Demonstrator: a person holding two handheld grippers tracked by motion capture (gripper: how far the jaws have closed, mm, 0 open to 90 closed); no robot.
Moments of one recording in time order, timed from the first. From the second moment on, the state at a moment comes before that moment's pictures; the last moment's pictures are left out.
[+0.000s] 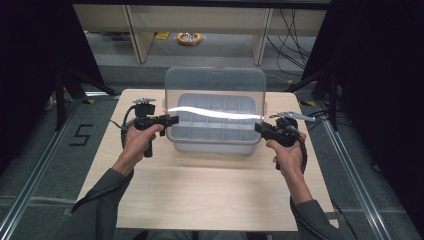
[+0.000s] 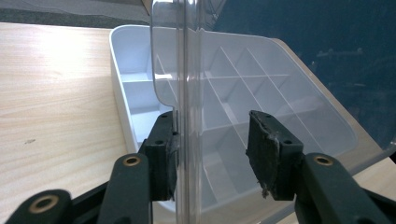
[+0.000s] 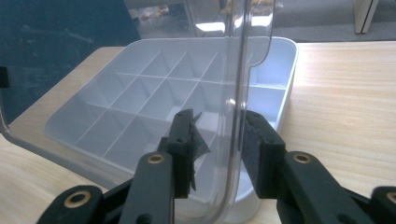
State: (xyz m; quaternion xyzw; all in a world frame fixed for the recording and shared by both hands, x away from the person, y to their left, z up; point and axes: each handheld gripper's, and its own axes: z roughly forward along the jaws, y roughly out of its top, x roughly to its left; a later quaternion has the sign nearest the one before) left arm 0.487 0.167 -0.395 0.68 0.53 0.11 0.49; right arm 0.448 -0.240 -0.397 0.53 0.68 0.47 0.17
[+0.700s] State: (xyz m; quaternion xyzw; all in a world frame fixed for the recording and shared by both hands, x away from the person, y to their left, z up) left arm 0.520 0.157 -0.417 0.68 0.55 0.08 0.48; right arm 0.471 -0.244 -0.418 0.58 0.66 0.47 0.13
